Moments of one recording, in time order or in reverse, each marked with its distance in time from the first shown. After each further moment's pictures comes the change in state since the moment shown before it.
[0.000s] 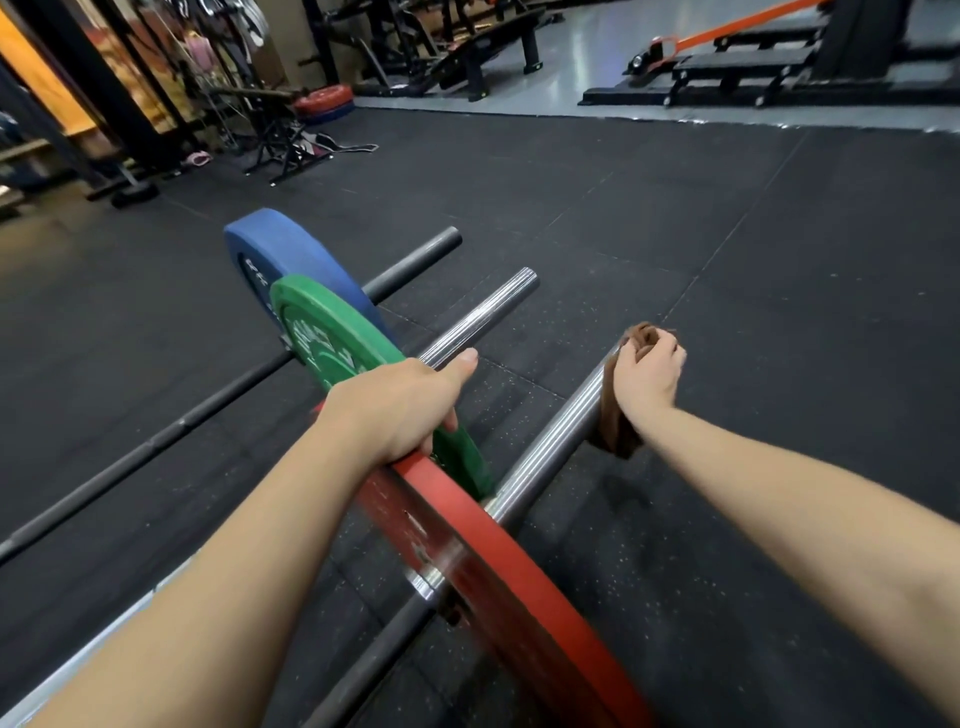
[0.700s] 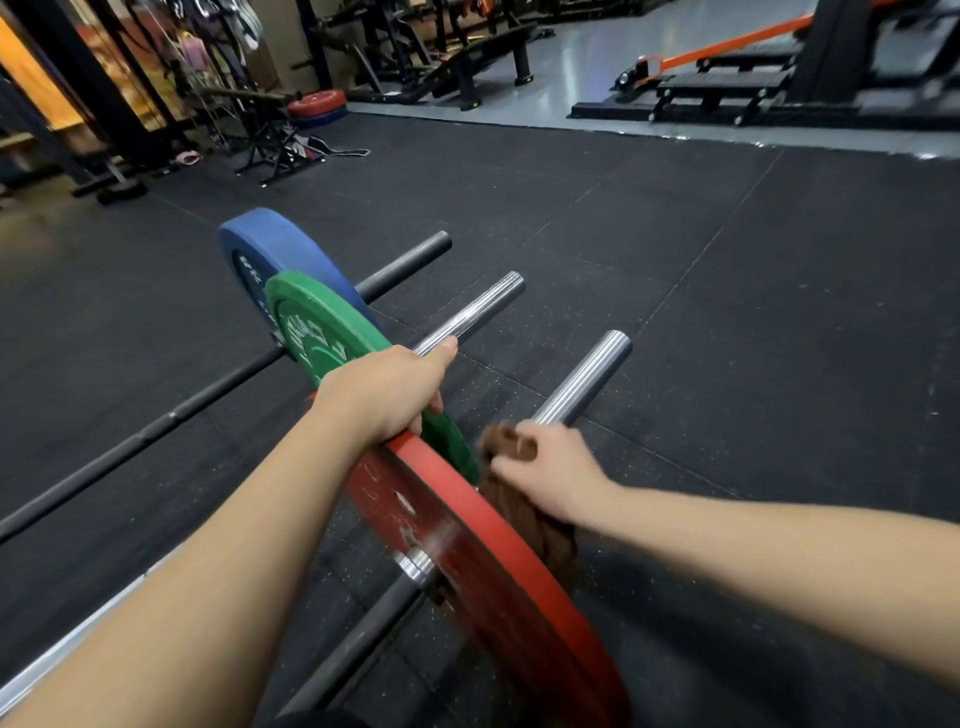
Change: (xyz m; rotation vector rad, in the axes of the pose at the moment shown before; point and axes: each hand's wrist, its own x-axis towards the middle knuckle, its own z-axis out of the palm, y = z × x) left_hand -0.005 0.002 -0.002 -0.052 0.052 -0.023; right_hand -0.151 -0.032 -0.043 -0.262 -0.686 -0.311
